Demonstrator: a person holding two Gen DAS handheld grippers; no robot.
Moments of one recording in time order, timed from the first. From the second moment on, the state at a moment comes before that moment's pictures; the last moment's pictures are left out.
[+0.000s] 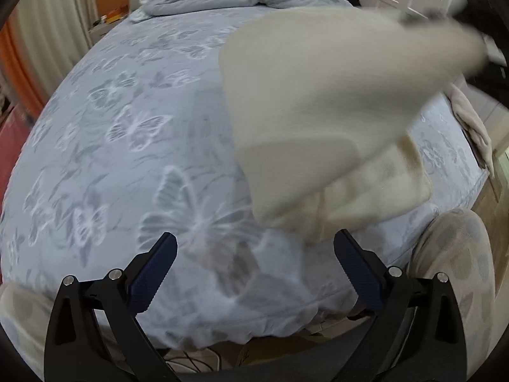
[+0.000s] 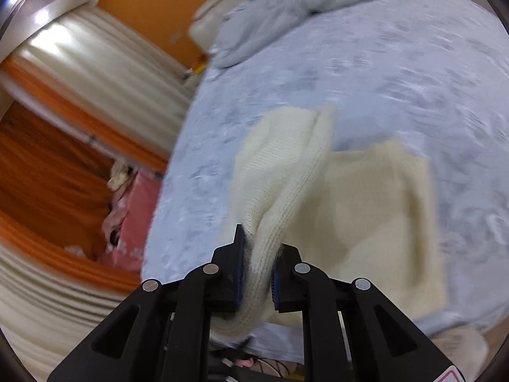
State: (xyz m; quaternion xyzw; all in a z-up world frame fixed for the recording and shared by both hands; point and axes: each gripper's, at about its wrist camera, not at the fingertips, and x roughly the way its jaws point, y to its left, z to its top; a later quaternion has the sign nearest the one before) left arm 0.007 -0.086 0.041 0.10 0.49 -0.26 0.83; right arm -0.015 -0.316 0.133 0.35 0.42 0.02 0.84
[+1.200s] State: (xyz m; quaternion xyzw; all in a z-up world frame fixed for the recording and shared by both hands) left arm 0.012 -0.156 0.008 0.18 0.52 -0.26 0.80; right arm -0.036 -0.409 0.072 0.33 0.43 -0.10 0.83
